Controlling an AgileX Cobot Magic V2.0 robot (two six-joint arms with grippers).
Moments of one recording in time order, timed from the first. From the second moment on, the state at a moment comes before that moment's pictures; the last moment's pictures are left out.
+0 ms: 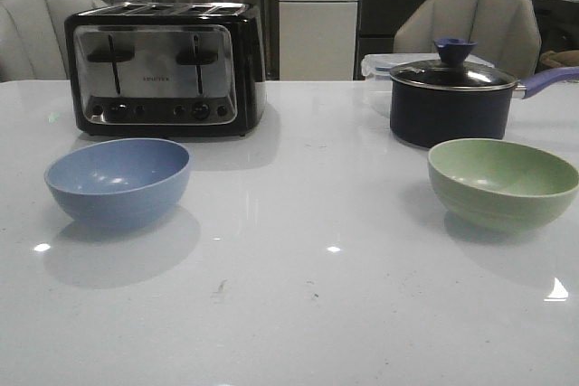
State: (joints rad) left arm -0.06 0.00 0.00 -0.01 0.02 0.02; right arm -0.01 -0.01 0.03 -0.01 -0.03 0.03
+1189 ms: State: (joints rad) left arm -0.06 0.00 -0.09 -0.01 0.02 0.02; right arm -0.01 -0.01 -0.08 -0.01 0.11 0.03
